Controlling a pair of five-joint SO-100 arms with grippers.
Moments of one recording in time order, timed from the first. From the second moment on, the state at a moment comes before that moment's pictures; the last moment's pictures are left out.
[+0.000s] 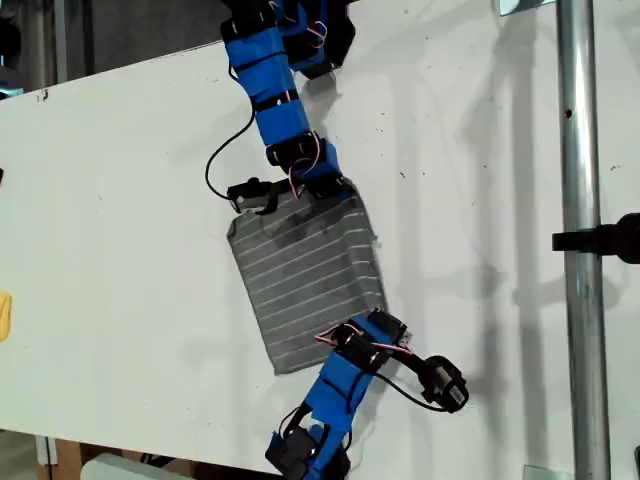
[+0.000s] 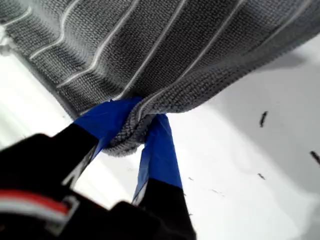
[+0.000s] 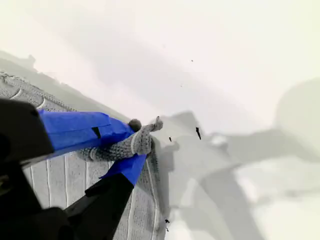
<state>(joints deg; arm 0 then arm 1) 24.1 54.3 54.9 91.3 -93.1 -11.6 90.8 109.2 62.8 77.9</state>
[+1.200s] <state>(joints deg) -6.3 77.2 79.8 88.0 -68.7 16.9 87.1 97.7 59.8 51.4</state>
